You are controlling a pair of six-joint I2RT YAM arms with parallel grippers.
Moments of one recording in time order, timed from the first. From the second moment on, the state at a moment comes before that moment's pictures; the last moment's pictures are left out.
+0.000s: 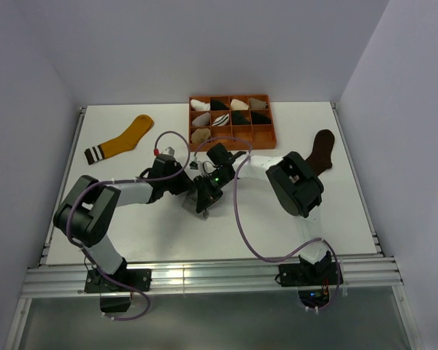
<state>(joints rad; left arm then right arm) -0.48 1.70 0.74 0.22 0.11 -0.85 0.67 2.09 1.33 -0.44 -0.83 0.12</state>
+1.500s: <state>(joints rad) -0.55 1.75 0.86 0.08 -0.01 -0.85 0.75 1.97 1.35 -0.56 -0.47 0.11</state>
